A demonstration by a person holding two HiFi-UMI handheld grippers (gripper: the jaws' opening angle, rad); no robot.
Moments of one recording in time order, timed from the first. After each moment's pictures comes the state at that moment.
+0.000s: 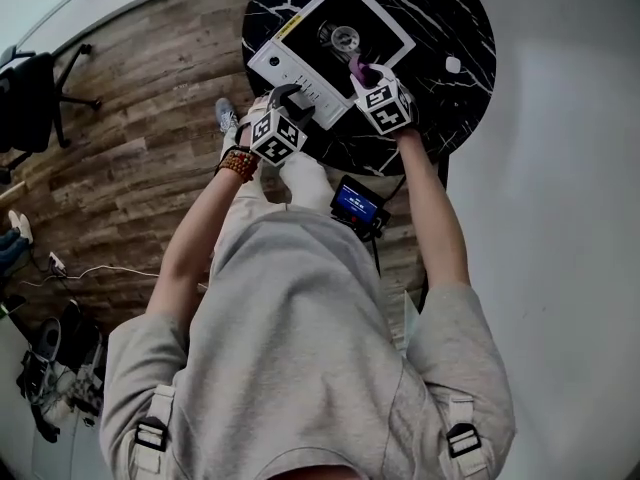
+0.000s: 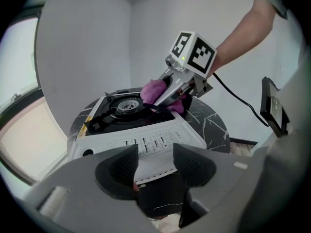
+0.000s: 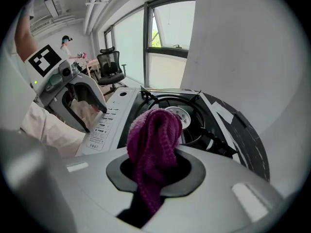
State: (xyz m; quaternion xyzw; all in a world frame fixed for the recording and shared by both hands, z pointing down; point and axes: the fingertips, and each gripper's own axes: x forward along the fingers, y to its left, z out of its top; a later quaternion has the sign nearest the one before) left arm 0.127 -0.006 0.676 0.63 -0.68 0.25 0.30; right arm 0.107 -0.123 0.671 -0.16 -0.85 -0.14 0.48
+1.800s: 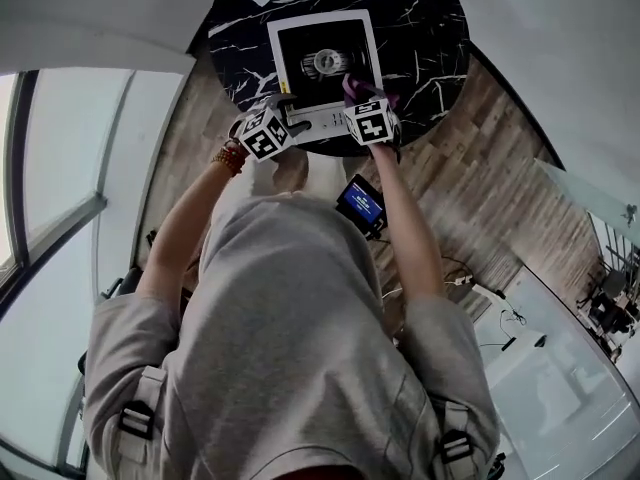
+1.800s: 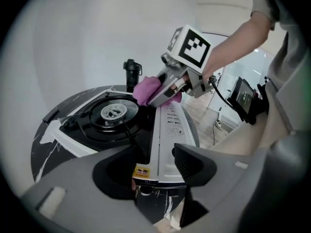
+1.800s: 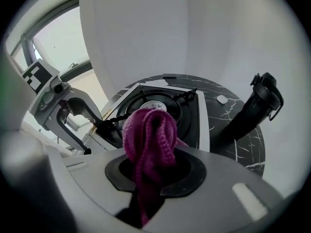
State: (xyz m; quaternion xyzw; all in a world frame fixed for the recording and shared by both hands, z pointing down) left arm 0.018 -0.010 0.684 0.89 -0.21 0.38 0.15; right arm 0.104 -0.093 0.676 0.35 -0.80 0.21 0.45
